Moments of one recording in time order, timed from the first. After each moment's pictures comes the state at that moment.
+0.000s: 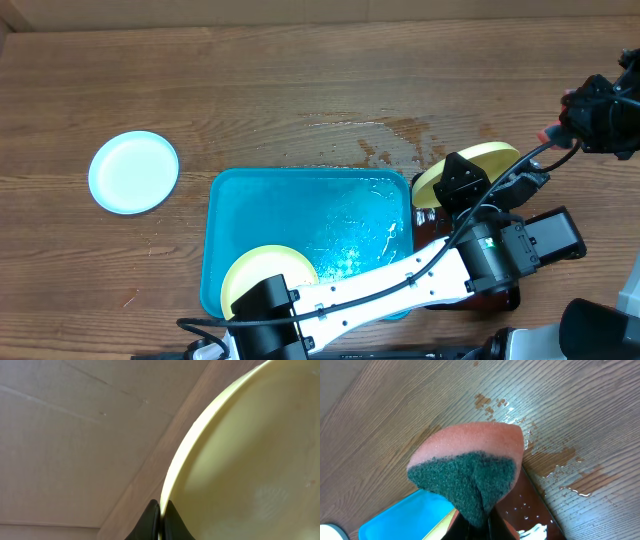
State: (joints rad) left arm -1.26 2.07 2.00 -0.97 -1.16 0.01; right arm -0.28 1.62 1.94 -1.51 -0.17 0.38
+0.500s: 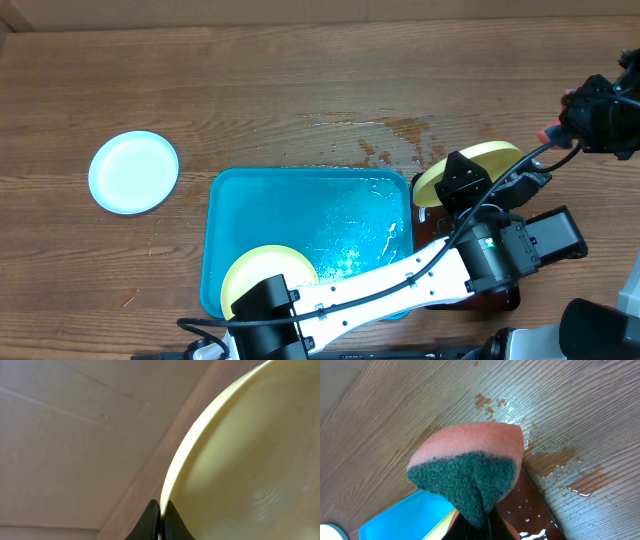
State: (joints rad) left arm -1.27 2.07 2.00 -0.95 -1.16 0.03; right arm -0.28 1.62 1.94 -1.51 -0.17 0.38
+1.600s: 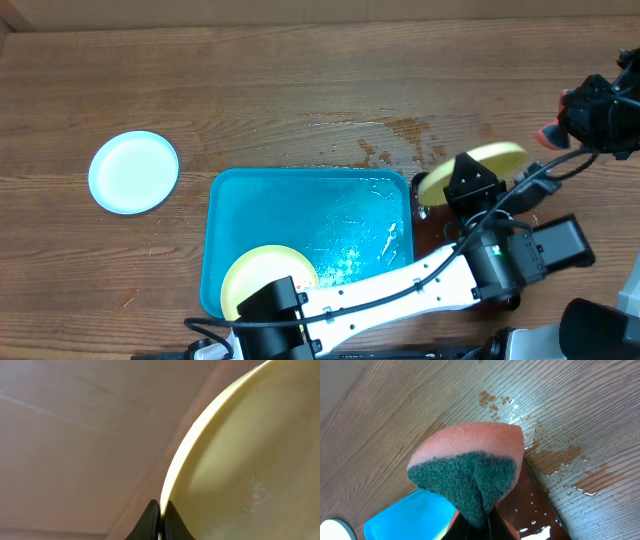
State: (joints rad) left arm -1.30 2.09 2.00 -0.90 -1.18 0.08; right arm -0.28 1.62 1.94 -1.51 -0.20 0.38
